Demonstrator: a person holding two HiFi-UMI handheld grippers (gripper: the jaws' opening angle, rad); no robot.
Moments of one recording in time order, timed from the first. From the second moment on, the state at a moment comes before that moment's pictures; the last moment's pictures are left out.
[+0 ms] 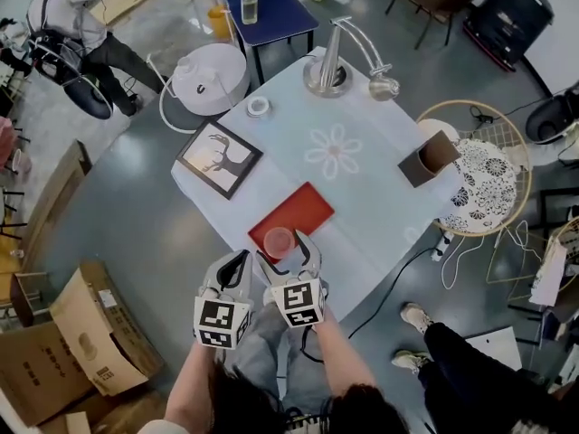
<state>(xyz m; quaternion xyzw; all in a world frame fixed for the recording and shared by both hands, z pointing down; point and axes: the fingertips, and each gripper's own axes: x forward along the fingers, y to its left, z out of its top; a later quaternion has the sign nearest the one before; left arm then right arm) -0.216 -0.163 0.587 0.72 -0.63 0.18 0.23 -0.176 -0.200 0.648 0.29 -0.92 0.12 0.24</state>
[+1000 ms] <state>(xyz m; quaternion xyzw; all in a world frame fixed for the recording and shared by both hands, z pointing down) -0.184 -0.192 0.570 0.73 -0.61 0.08 0.29 -0.110 -0.222 0.609 0.36 -0.89 0.09 0.25</state>
